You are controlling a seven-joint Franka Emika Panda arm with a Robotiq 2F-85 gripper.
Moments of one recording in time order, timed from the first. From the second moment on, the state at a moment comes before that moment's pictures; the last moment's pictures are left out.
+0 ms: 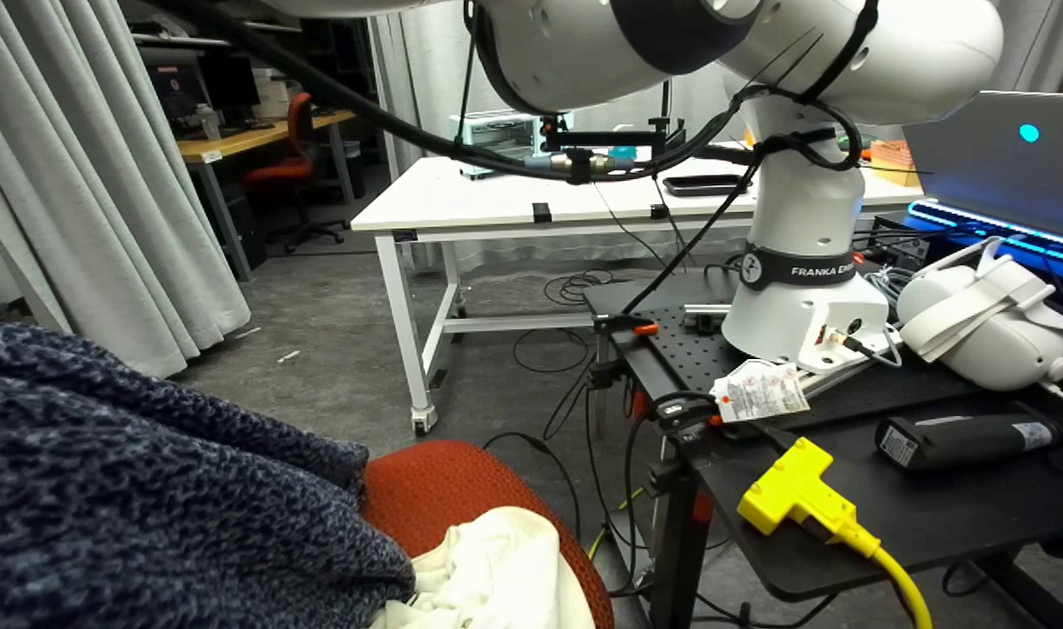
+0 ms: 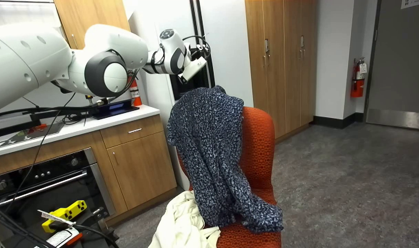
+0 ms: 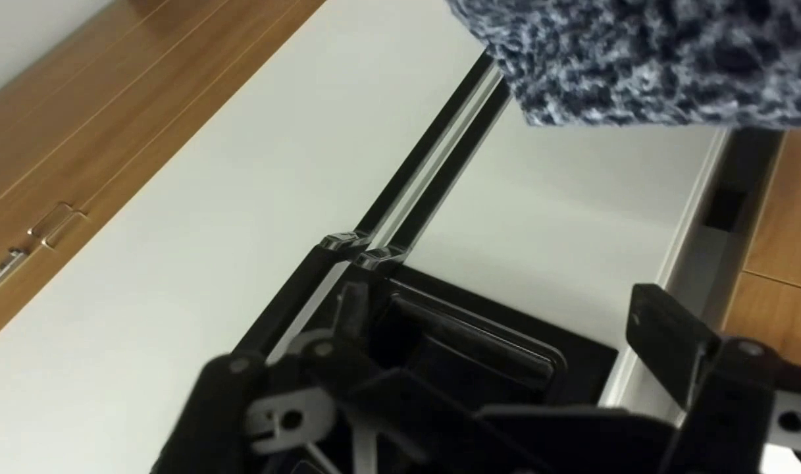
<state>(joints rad) 0.32 1.17 0.25 -0.57 -0.09 2.65 -0.92</state>
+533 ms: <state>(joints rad) 0.39 1.04 0.18 -0.57 -0.11 2.45 -0.88</state>
